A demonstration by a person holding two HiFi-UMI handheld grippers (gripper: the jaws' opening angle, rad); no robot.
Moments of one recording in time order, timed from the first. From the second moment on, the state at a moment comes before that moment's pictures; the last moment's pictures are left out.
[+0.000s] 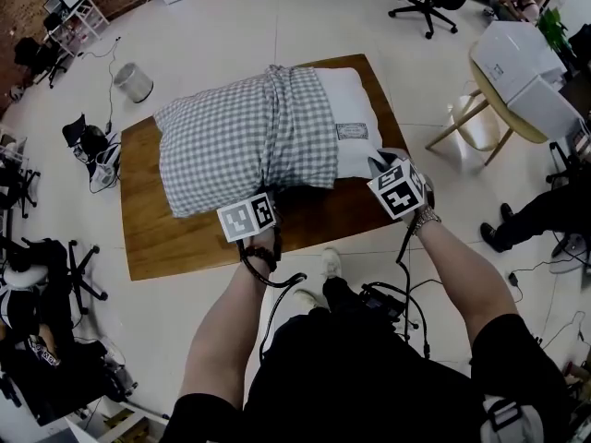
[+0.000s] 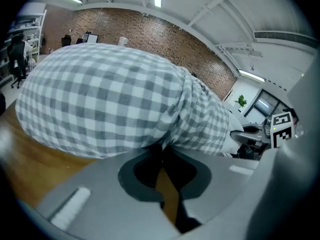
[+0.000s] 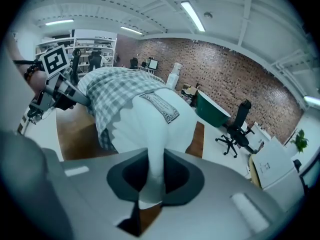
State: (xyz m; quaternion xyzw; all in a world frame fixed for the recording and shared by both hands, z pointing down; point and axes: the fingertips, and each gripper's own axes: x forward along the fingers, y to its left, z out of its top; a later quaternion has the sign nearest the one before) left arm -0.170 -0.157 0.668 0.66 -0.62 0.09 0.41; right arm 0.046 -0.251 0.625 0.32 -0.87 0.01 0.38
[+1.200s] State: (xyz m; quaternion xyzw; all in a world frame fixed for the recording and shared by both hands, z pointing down) left arm -0.258 -0.082 0.641 0.62 -0.66 0.04 0.43; right arm 0.074 -0.229 0.617 0.35 -0.86 0.06 0.37
